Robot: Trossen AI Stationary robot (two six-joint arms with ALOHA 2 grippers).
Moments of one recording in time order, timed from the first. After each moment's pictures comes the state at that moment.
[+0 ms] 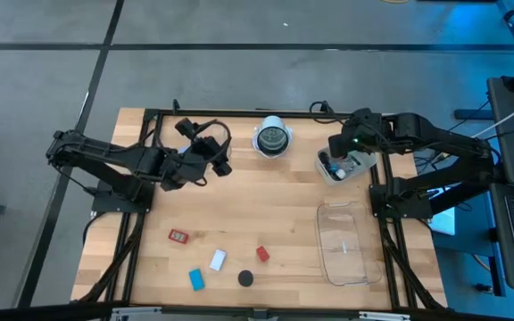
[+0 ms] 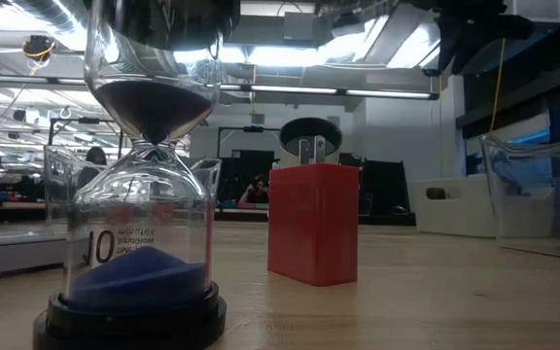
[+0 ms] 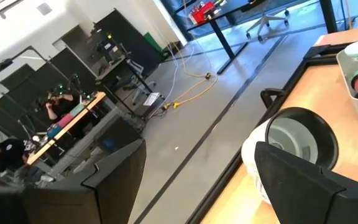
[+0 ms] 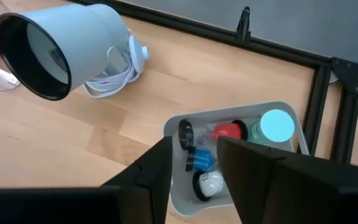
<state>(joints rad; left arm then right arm) -0.19 1.25 1.20 -0.42 -1.19 0.12 -0.15 1.16 1.36 -1.39 0.48 0.99</state>
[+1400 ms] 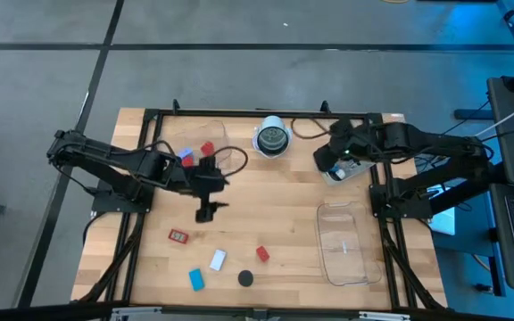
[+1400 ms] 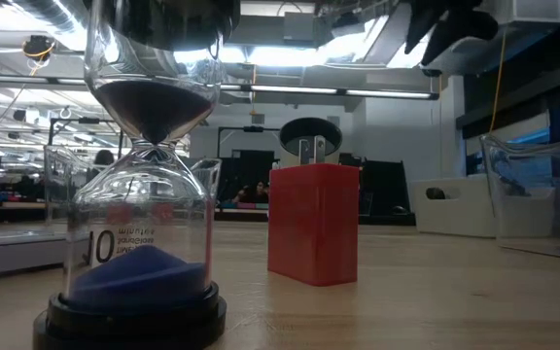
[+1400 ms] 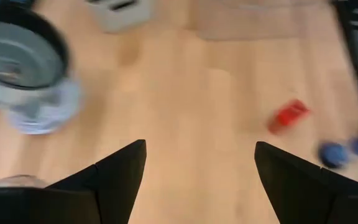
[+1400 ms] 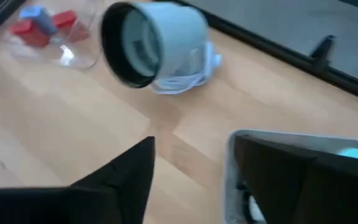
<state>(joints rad) -0.22 1.26 1.20 -0.75 -0.23 -0.21 -0.01 1.22 1.36 -1.18 0.45 0.85</state>
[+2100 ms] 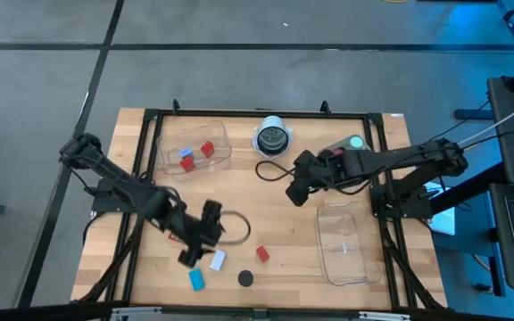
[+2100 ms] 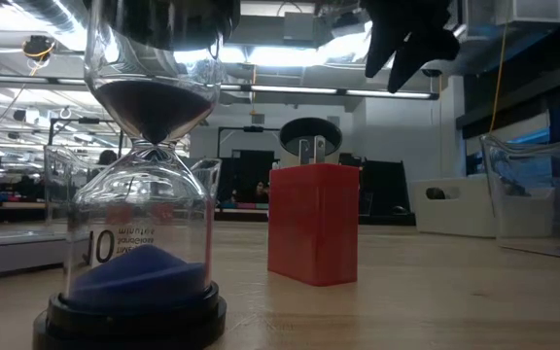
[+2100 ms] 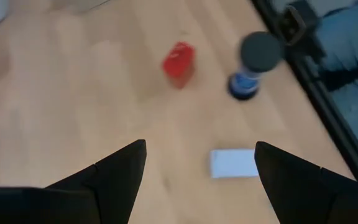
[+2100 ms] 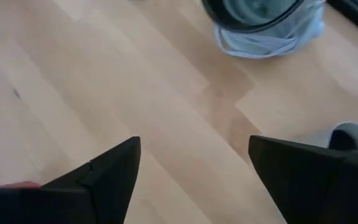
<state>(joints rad) -0.54 1.41 1.20 -0.73 -0.19 -0.12 0.18 1.50 1.36 -1.03 0.39 0.83</state>
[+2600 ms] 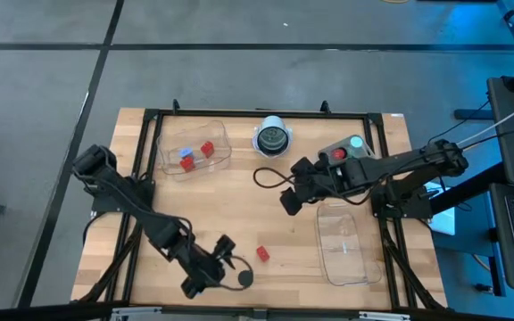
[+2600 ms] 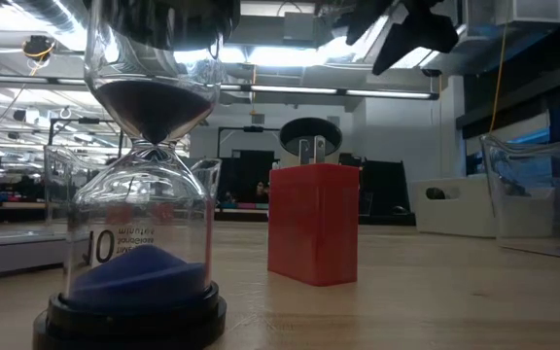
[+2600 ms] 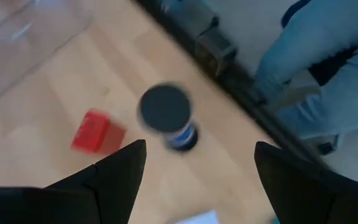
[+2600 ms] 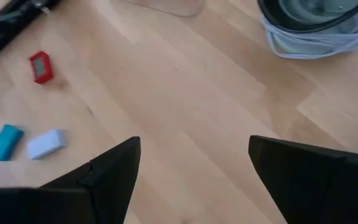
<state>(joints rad) -0.67 1.62 1.20 -0.41 -0.13 0.06 0.26 1.50 1.36 -0.87 0.38 0.96</state>
